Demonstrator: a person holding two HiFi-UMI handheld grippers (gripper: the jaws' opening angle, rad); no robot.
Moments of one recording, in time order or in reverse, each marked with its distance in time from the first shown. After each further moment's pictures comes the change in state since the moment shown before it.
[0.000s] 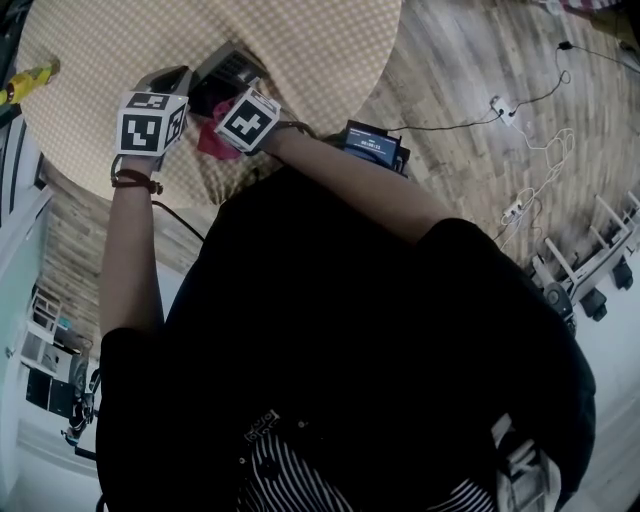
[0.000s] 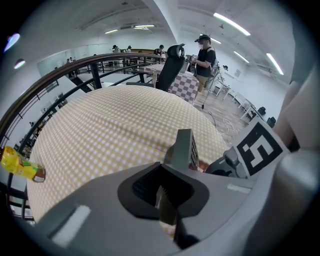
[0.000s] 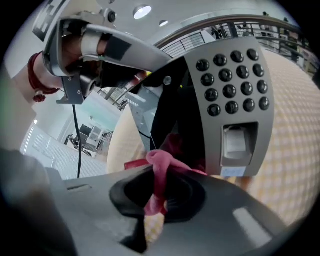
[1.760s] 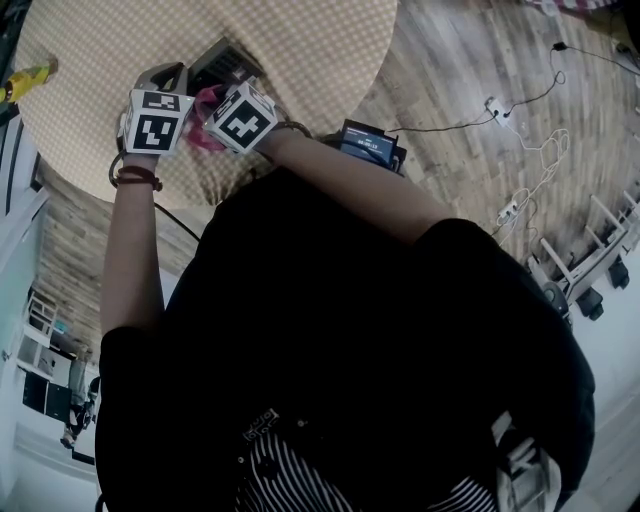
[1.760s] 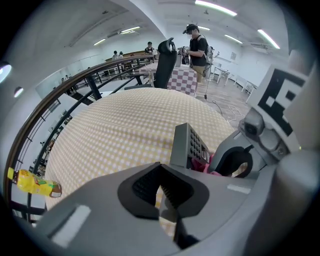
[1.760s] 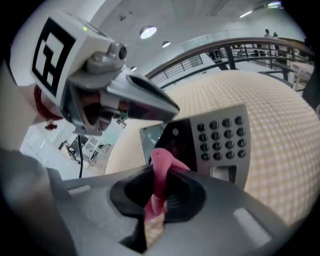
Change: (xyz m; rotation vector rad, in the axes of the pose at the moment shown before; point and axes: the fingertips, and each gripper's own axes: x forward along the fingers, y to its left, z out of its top) left arm 0.003 0.009 -0.001 0.146 0.008 0.123; right arm -0.028 0.005 0.053 -0.043 -0.200 -0.047
